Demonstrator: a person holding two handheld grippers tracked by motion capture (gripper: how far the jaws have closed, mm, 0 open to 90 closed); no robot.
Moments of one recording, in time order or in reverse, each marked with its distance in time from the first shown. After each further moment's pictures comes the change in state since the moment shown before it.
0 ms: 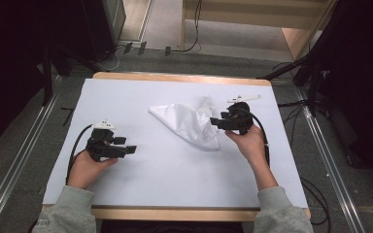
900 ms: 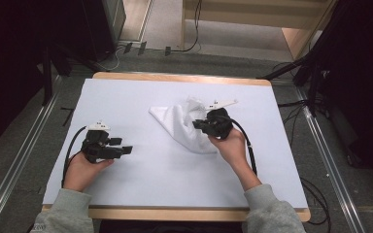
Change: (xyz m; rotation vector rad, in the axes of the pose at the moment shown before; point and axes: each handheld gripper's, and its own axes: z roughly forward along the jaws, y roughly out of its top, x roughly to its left) left arm 0.003 -0.005 -0.008 -0.019 0.016 -0.020; right arm 0.054 0.001 0.024 -0.008 0.139 -0.155
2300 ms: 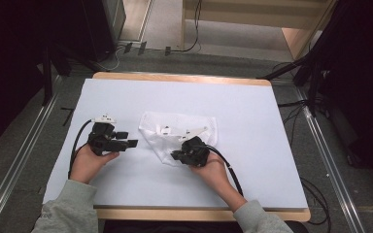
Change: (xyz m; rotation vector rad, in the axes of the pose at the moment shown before) left arm 0.002 0.022 0.012 -0.011 -0.040 0.013; right arm 0.074 -0.046 0.046 0.148 0.162 -0.089
